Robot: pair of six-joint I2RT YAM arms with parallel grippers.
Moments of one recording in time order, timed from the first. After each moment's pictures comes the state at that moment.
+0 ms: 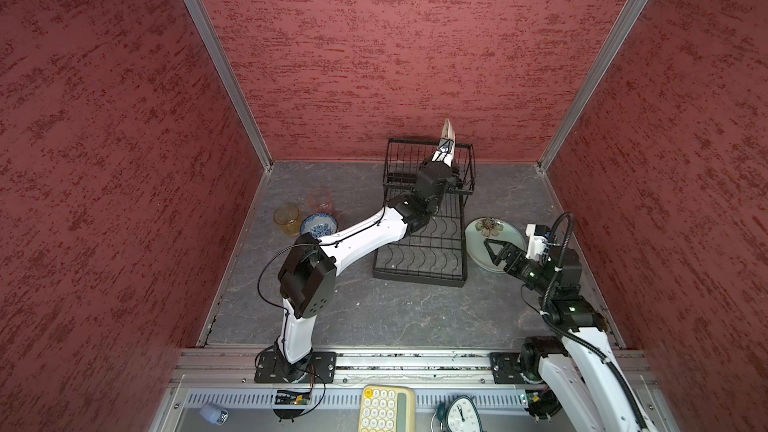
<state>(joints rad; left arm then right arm) -0.85 1.94 1.70 0.12 -0.53 -0.04 0.02 0.59 0.41 -0.23 -0.46 0.66</state>
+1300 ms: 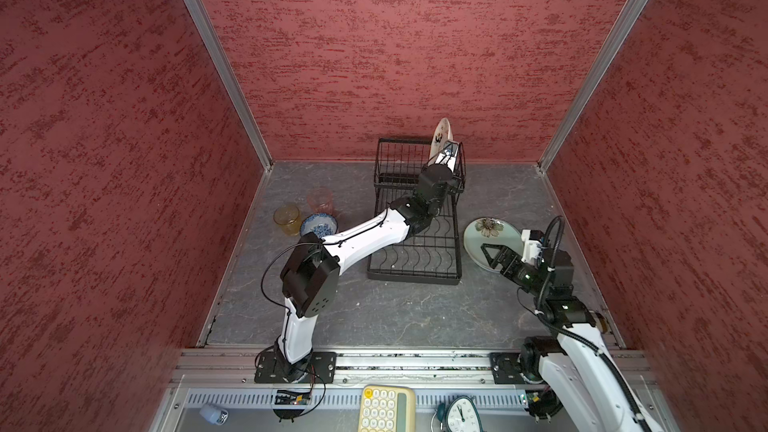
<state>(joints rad) -0.86 1.95 1.68 0.18 -0.51 0.02 0.02 0.63 0.34 -0.17 -0.46 0.69</state>
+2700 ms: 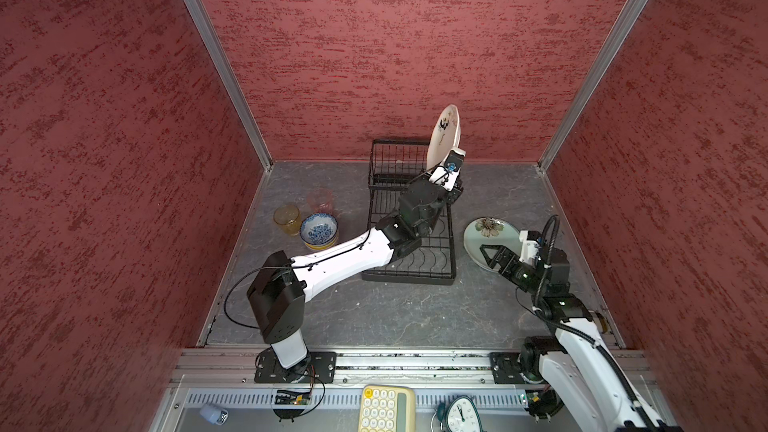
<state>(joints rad) -0.99 1.68 1.40 0.47 -0.53 0.33 0.02 0.70 0.33 -0.17 -0.44 0.68</state>
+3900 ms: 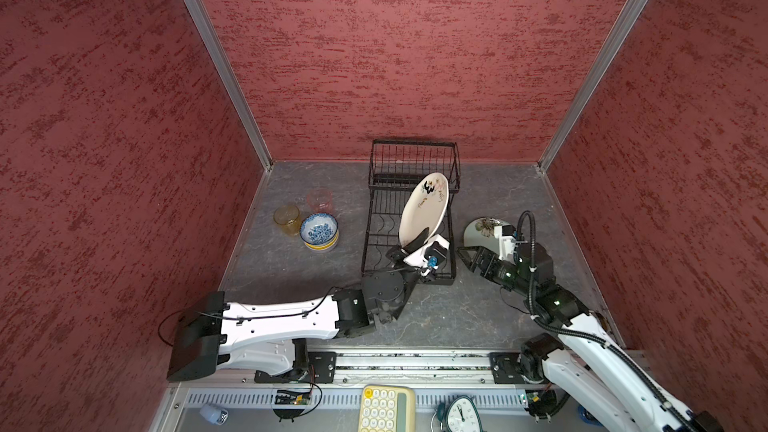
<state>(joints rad) -1.32 1.19 0.77 0.47 -0.82 0.49 0.41 0.69 0.45 -0.19 -0.34 0.86</state>
